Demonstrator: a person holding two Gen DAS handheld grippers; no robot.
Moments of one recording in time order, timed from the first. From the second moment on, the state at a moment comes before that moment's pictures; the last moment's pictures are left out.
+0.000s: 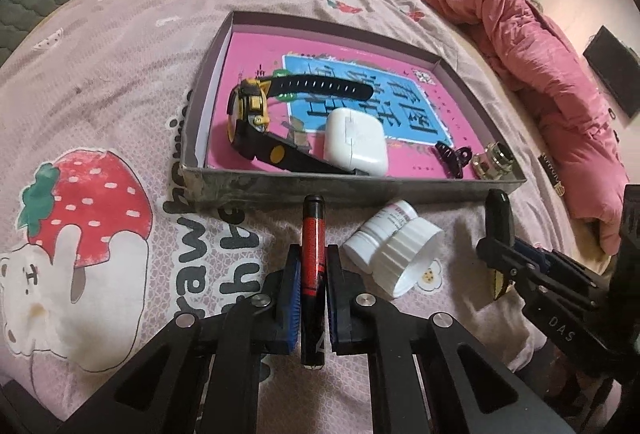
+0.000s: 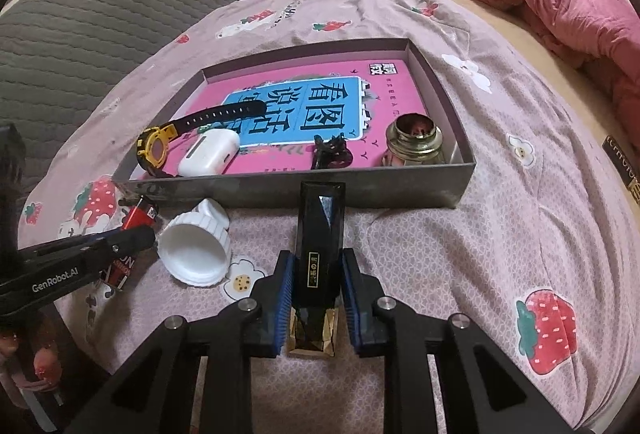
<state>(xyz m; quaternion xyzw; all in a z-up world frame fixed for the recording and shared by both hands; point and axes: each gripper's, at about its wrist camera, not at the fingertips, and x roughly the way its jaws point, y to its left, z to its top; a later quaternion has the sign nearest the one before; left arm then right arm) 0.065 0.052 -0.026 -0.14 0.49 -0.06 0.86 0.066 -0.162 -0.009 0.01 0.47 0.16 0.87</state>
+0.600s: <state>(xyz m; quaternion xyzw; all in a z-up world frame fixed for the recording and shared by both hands) 0.056 0.049 0.003 -0.12 0.47 -0.05 0.87 0.059 -0.163 0.010 0.02 0.44 0.17 0.88</state>
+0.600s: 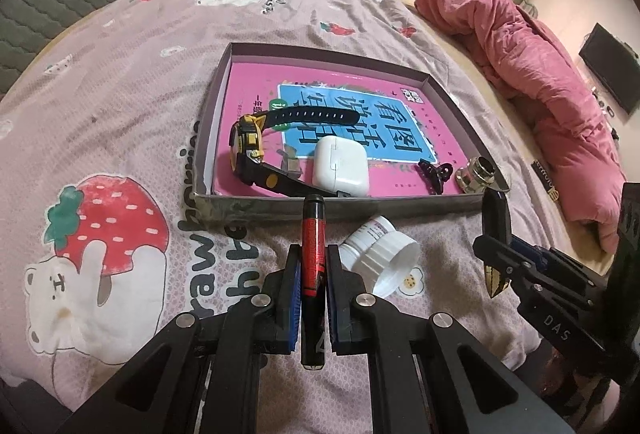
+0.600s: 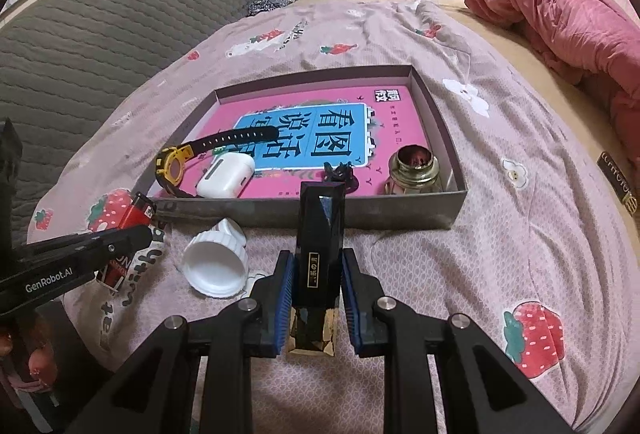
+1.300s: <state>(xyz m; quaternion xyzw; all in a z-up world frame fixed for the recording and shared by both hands) 0.056 0.049 0.025 -0.13 0.45 -0.05 0.88 0.061 -0.168 0.033 0.03 0.41 0.17 0.90</state>
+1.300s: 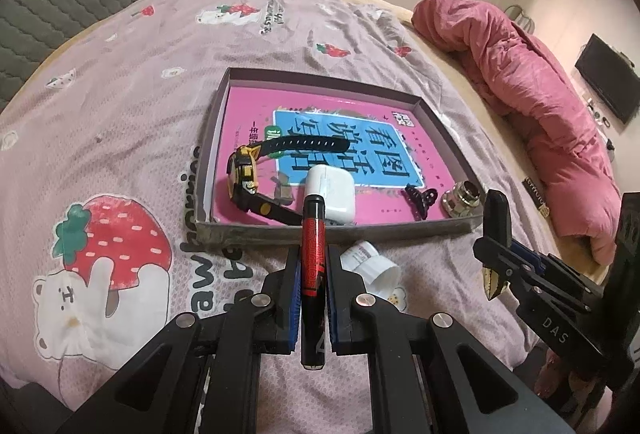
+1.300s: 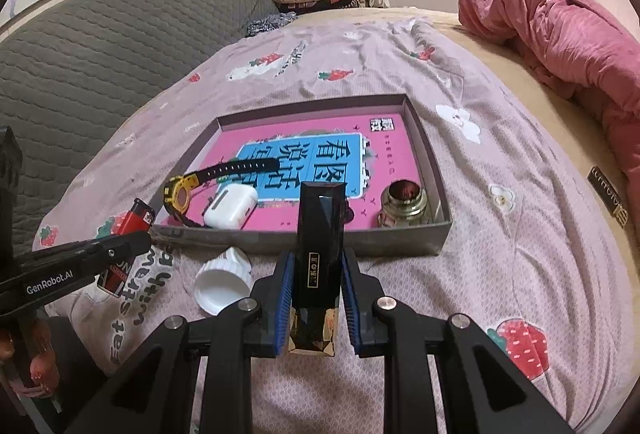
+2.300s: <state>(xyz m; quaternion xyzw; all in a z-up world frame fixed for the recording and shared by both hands) 0.081 0.048 0.039 -0.13 0.43 -0.05 0.89 0.081 -0.168 0.053 0.03 0.38 0.17 0.91</state>
